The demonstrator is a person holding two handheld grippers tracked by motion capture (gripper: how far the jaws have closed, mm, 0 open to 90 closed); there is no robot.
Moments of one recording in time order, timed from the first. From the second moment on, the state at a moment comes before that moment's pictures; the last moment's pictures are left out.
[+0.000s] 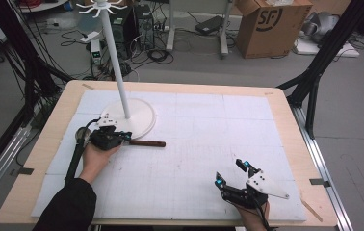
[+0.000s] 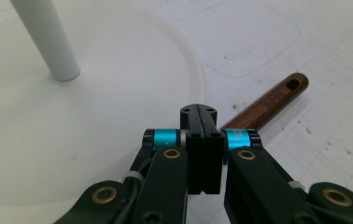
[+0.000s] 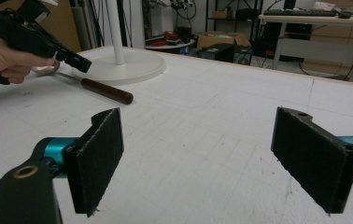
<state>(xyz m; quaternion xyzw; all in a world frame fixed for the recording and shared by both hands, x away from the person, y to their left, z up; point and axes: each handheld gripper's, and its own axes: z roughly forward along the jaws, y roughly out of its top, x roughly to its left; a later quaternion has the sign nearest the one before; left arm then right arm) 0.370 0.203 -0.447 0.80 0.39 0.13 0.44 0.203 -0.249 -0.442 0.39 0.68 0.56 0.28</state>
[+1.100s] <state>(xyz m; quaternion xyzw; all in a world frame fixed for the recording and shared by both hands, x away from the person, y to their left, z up) 0.372 0.193 -0.455 0.83 0.39 0.11 0.38 0.202 -0.252 -0.441 0.39 0.67 0.56 0.29</state>
